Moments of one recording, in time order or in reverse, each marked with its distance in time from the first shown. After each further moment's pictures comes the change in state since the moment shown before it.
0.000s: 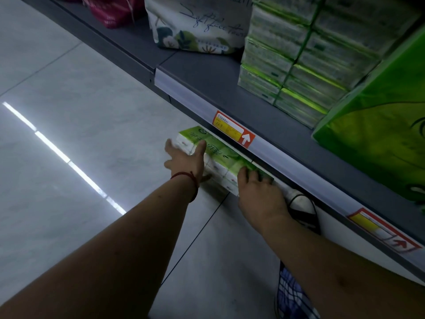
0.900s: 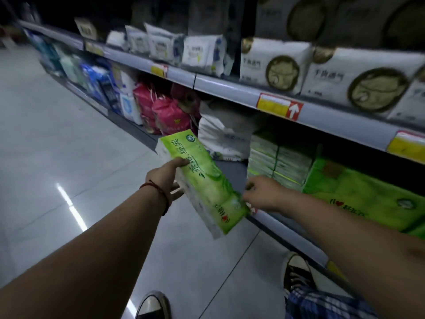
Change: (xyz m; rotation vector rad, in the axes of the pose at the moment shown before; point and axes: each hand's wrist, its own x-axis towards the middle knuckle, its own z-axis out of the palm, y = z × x) left_hand -0.184 0.203 -0.166 -0.265 -0.085 0.179; right_hand -0.107 0.023 -0.267 0.868 0.054 -0.009
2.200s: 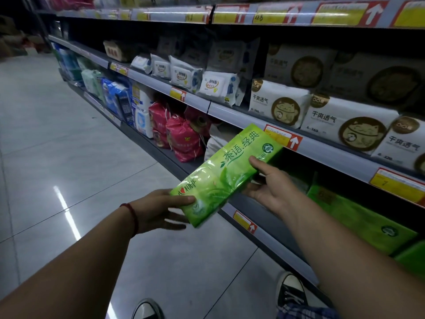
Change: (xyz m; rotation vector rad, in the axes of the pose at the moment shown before) left_hand -0.041 0.015 -0.068 0.385 -0.606 0.007; right_hand -0.024 -0.054 -0.031 1.435 0.103 0.000
